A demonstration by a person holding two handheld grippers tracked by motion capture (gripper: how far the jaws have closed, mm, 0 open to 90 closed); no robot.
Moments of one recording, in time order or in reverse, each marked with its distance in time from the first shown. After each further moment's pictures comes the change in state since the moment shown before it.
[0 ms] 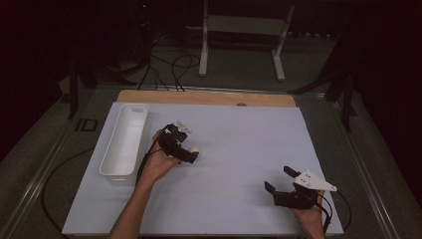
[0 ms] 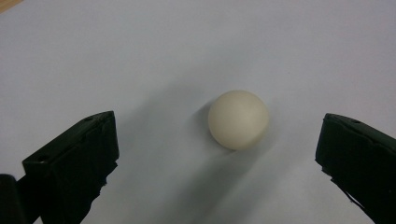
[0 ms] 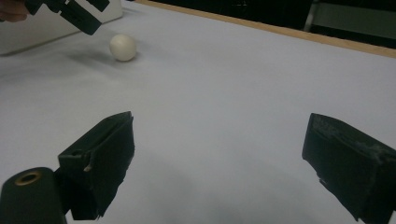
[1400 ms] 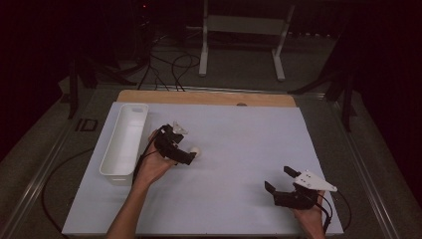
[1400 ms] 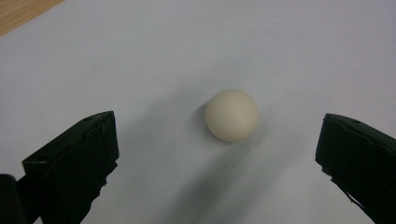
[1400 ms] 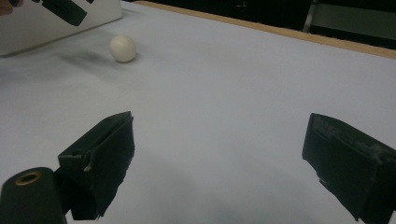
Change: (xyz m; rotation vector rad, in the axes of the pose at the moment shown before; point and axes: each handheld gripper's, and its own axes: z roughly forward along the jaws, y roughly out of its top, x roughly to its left) left arm -0.001 -0.005 -0.018 -0.039 0.004 0.014; right arm 0.000 0.000 0.000 -0.004 0.000 -0.003
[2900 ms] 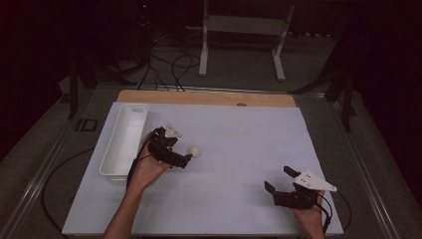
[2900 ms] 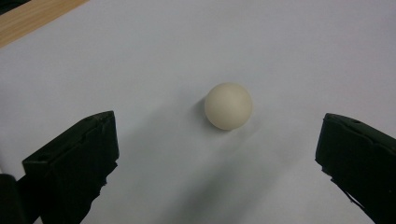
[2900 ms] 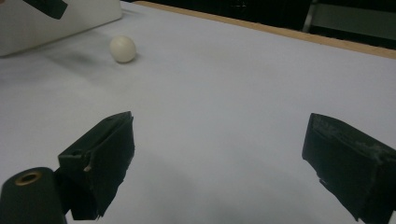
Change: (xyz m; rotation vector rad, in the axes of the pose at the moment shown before) left arm 0.000 -0.012 -0.019 -0.053 -0.001 -0.006; right arm 0.001 0.000 0.000 -0.002 -0.004 0.004
